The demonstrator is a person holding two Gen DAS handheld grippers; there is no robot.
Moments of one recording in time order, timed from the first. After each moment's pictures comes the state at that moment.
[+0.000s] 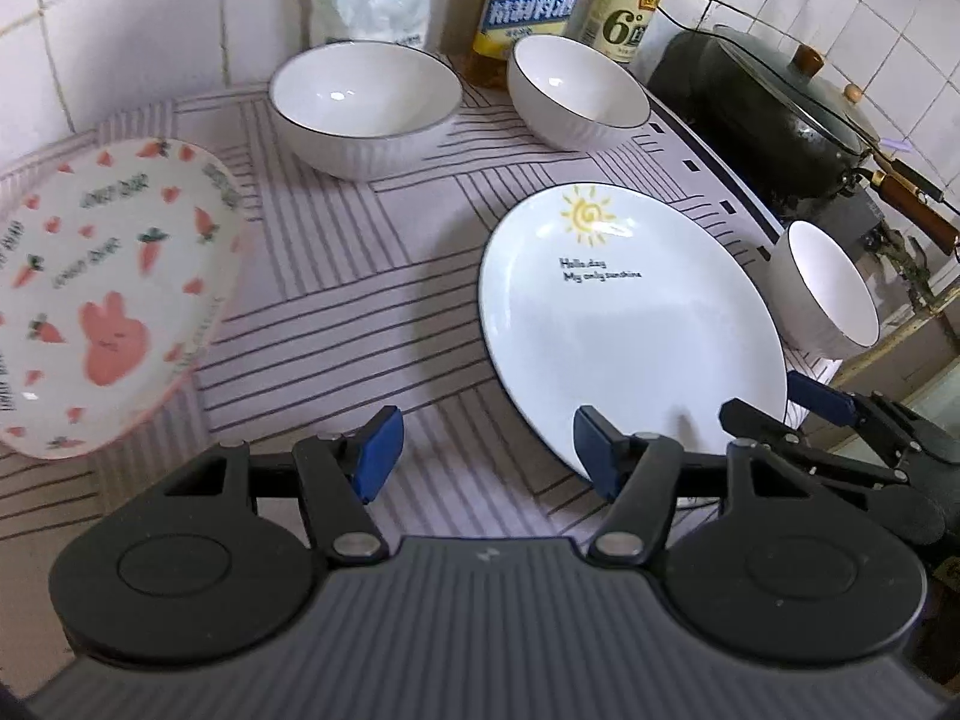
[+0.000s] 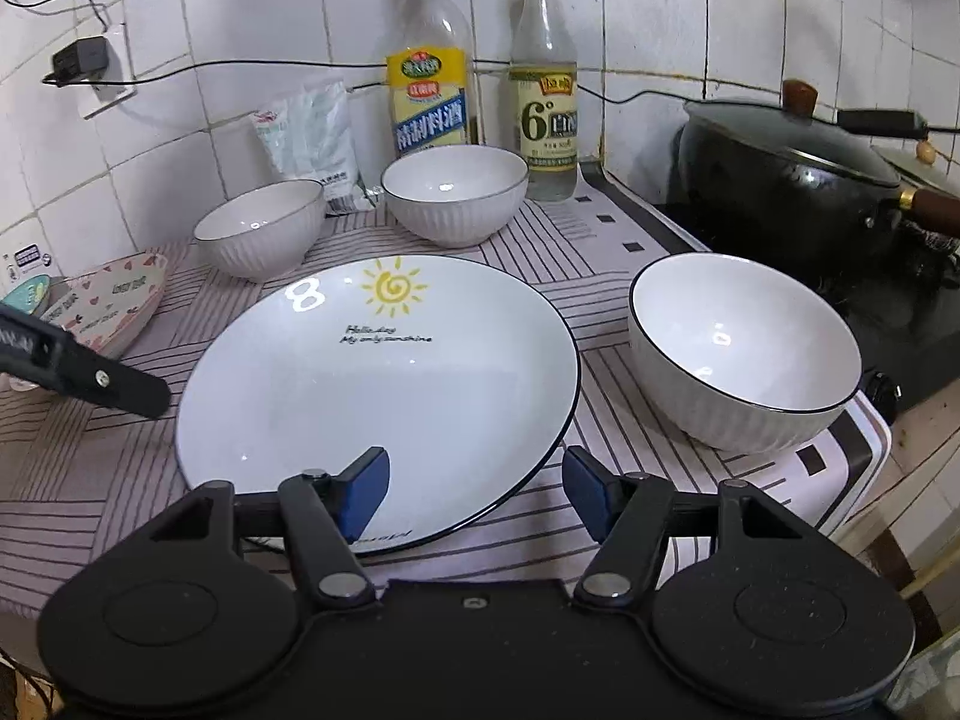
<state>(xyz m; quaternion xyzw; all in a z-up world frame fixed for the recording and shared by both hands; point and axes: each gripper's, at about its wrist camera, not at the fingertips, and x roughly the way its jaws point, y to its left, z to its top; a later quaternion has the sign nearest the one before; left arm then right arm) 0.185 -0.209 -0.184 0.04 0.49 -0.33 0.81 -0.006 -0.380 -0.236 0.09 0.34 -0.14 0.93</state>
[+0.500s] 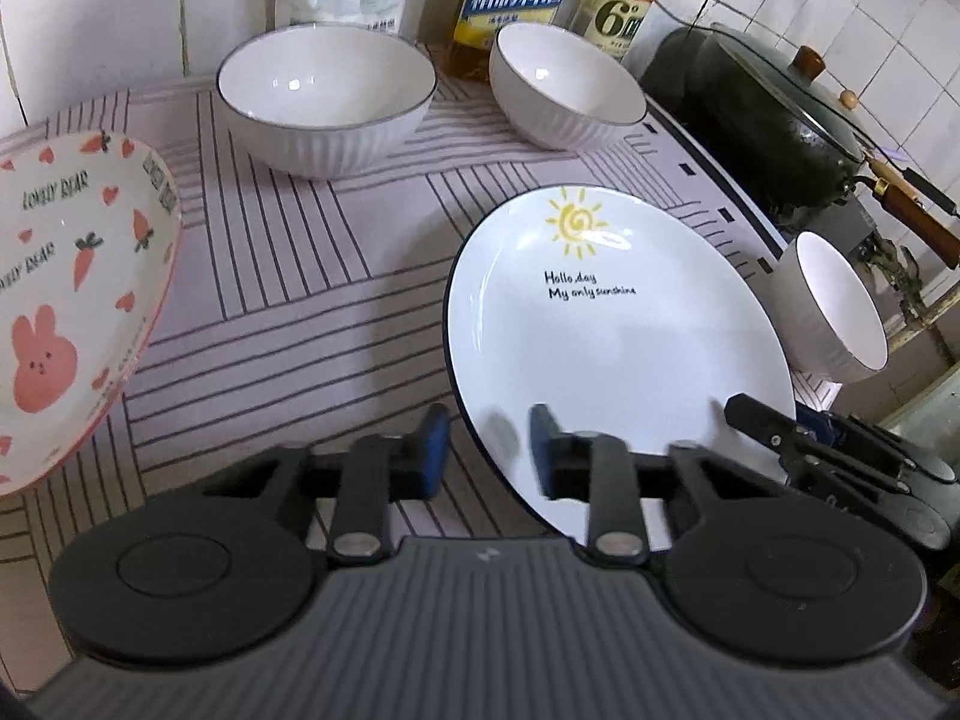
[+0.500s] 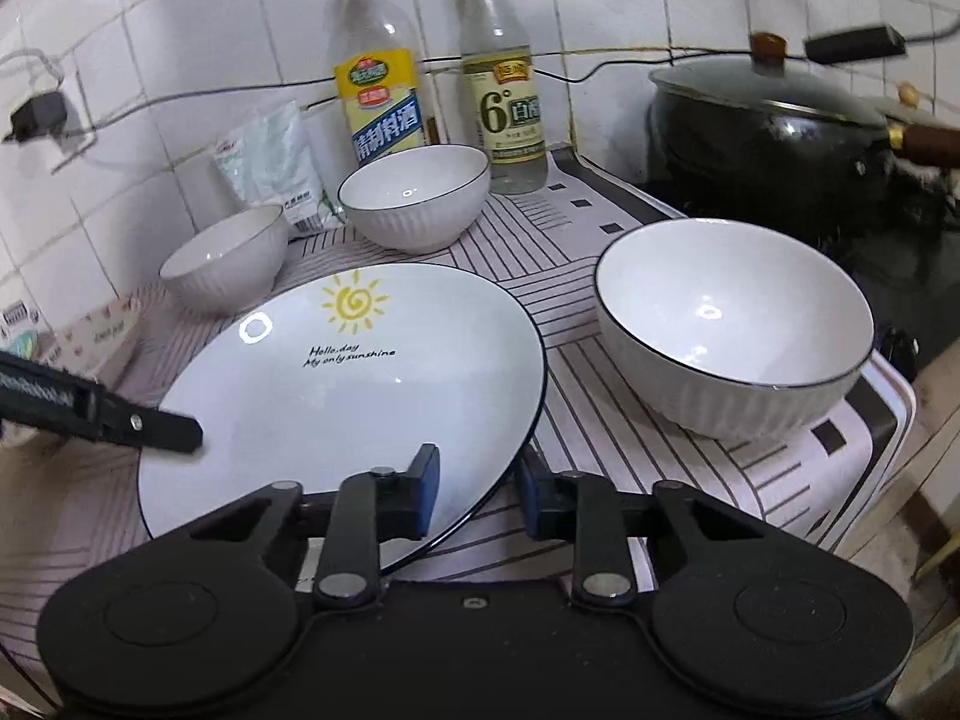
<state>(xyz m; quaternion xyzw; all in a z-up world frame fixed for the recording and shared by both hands) 0.202 -0.232 -0.206 0.03 0.49 -0.34 0.80 -0.002 -0.406 -0.249 0.15 0.32 -0.15 0.92</state>
